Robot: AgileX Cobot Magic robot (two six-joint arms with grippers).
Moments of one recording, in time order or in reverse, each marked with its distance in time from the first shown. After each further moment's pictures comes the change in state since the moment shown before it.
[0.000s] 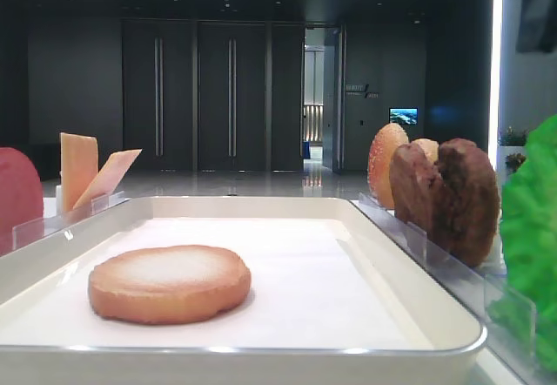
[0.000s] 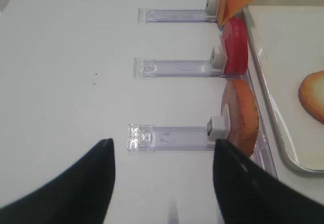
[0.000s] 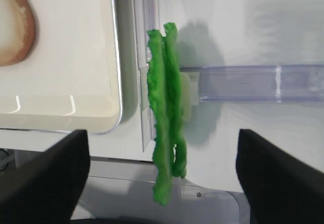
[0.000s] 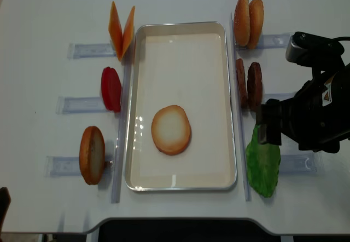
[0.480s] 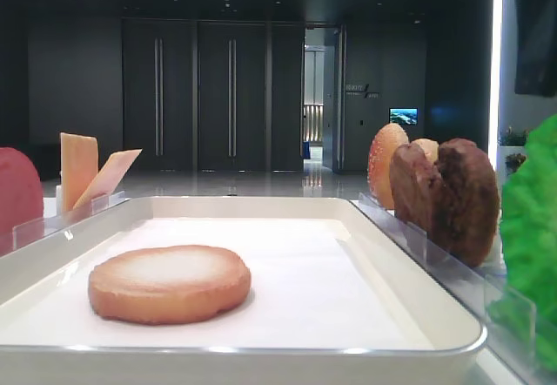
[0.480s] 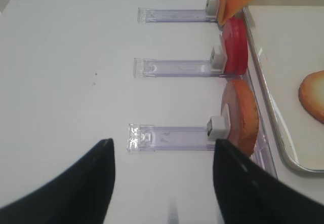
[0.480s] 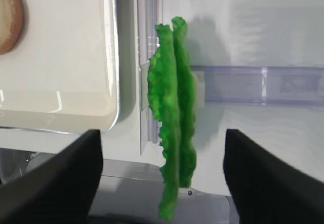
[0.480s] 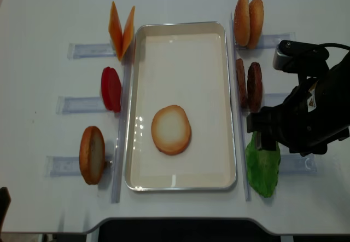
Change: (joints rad) left arm 0.000 0.000 0.000 0.000 0.000 0.000; right arm 0.052 0.062 0.000 -0.034 -0.021 0.026
